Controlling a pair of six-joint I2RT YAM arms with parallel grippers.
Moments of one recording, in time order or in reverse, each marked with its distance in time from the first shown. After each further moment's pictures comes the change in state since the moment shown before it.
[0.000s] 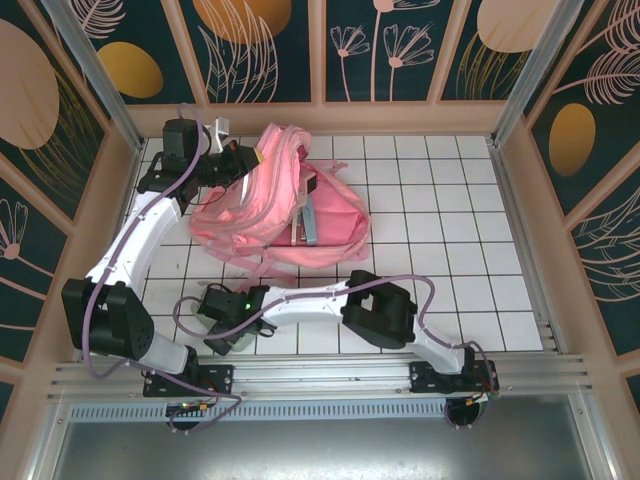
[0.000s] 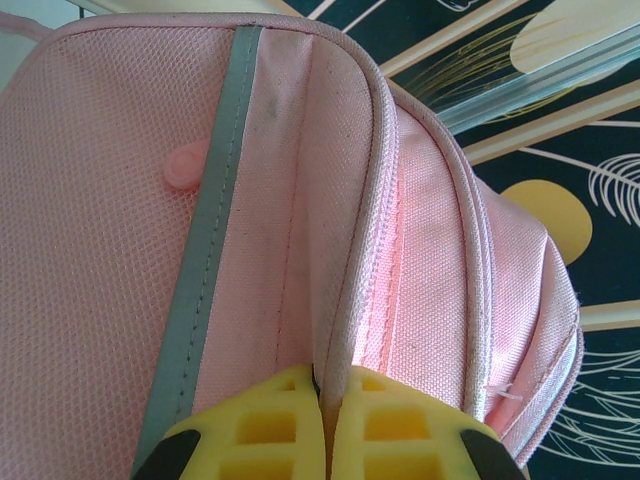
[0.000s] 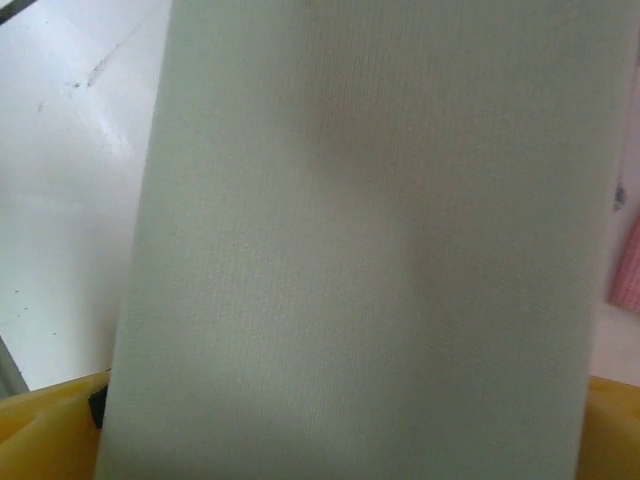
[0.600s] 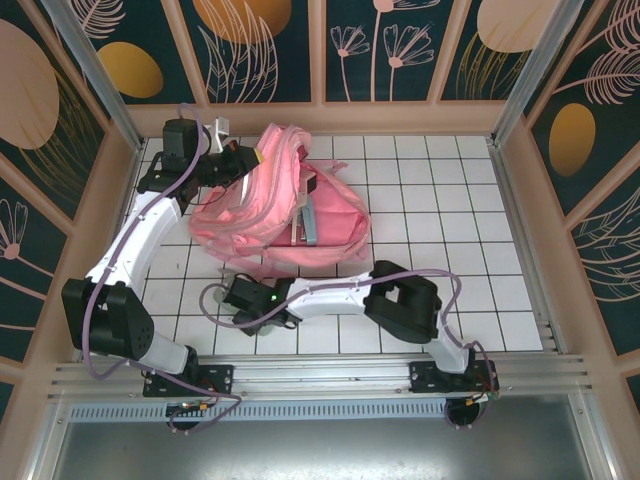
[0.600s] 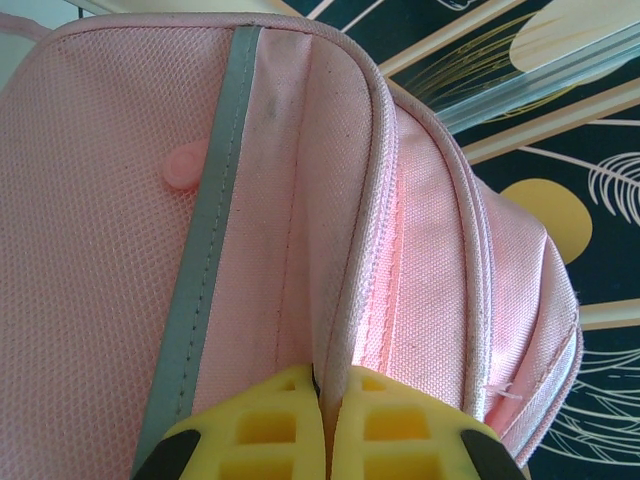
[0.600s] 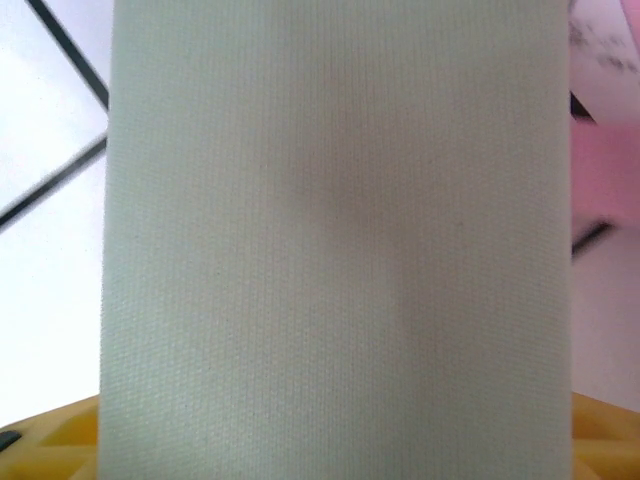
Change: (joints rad) left arm 0.000 0.000 0.000 0.000 0.002 0.004; right arm -0.061 -0.209 -0.309 0.108 0.059 0.012
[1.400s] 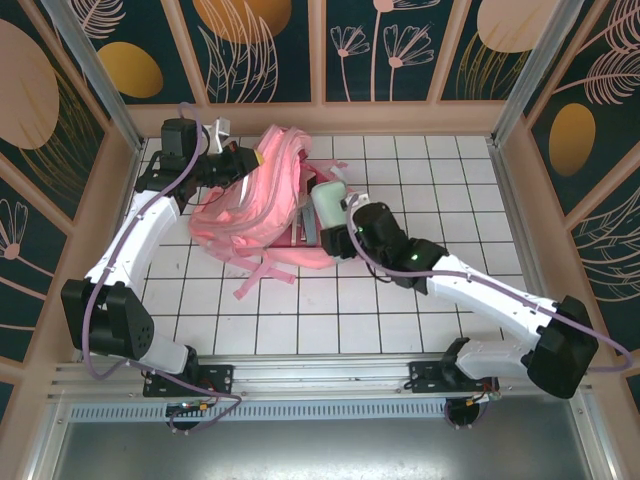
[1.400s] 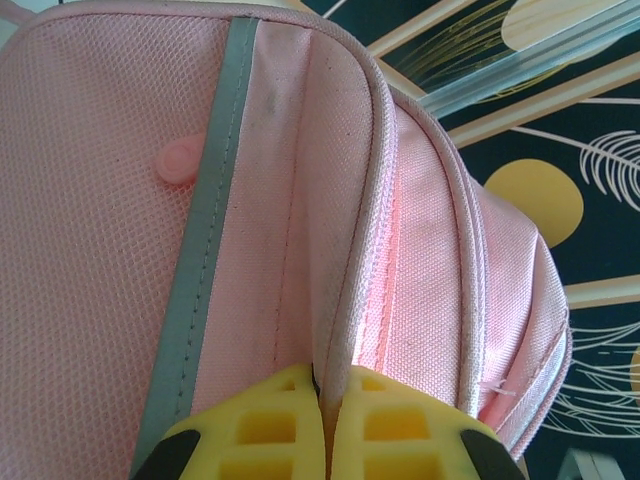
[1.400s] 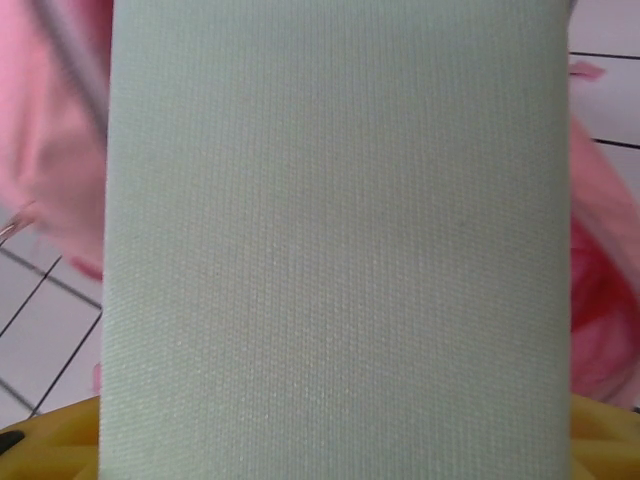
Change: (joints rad) left arm 0.008 0.000 0.013 -0.037 0.055 0.029; right arm -0.497 -0.841 -0.488 0.130 -0.023 0.076
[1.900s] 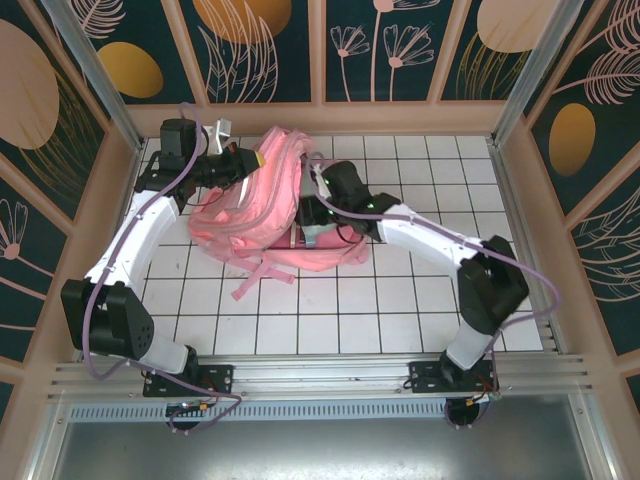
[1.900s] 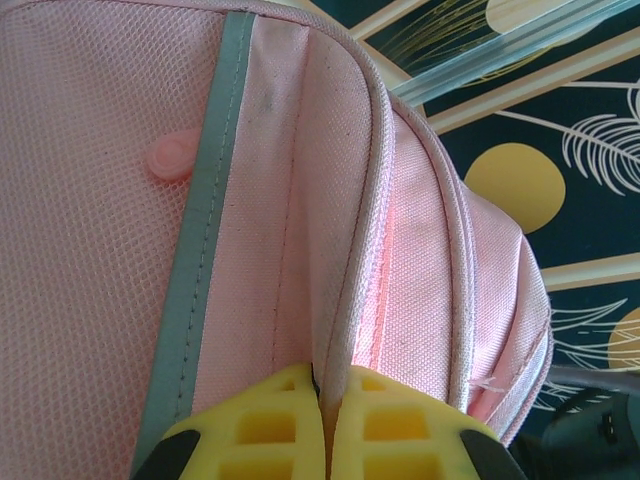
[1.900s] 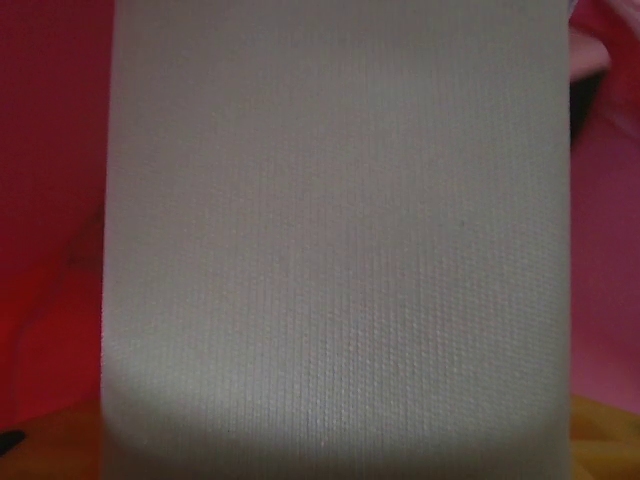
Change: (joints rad) left arm 0.005 0.000 0.000 -0.006 0.051 0.000; right arm -0.097 0.508 0.431 -0.028 -0.274 -0.003
